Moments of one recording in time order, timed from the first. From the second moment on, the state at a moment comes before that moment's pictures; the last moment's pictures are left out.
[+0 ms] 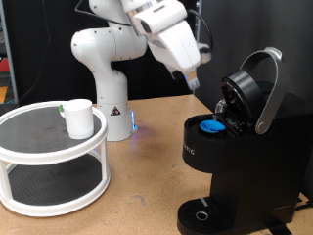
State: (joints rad) arm 0.13 -0.25 -0.15 -2.26 0.50 2.15 -1.02
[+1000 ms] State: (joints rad) arm 0.13 -0.31 -0.21 -2.13 0.56 1.92 -0.99
